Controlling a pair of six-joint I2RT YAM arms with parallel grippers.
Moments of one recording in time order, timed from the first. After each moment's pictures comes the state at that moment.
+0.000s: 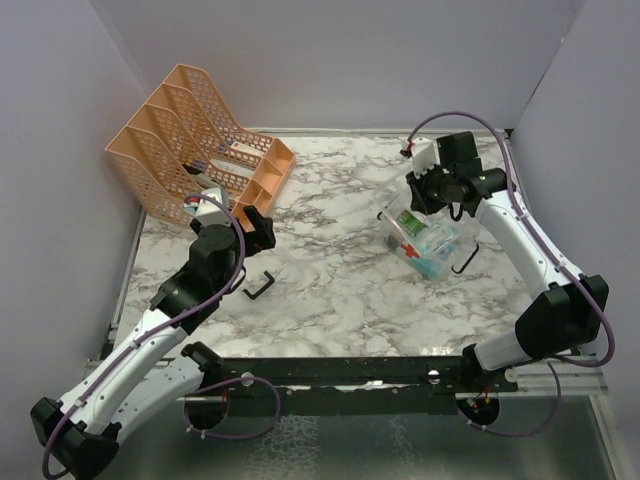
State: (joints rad) left arm -0.62 0.73 0.73 -0.28 -0.49 -0.53; right arm 0.29 1.48 1.40 -0.75 -0.14 -0.32
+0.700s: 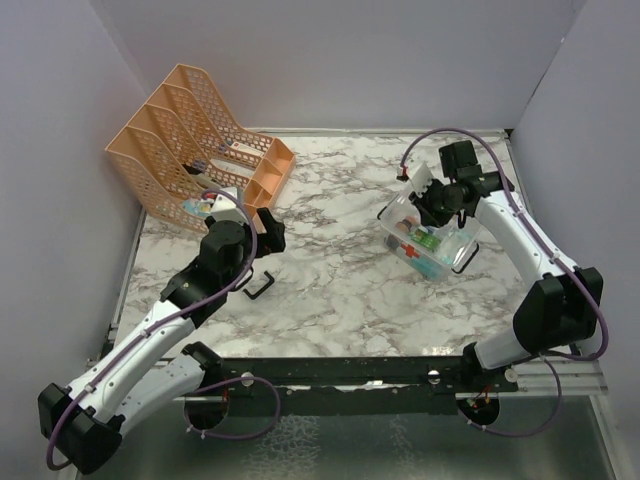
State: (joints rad) left arm -0.62 0.80 0.71 -0.24 -0.37 -0.52; right arm 0.24 1.49 1.32 -0.84 -0.20 -0.65
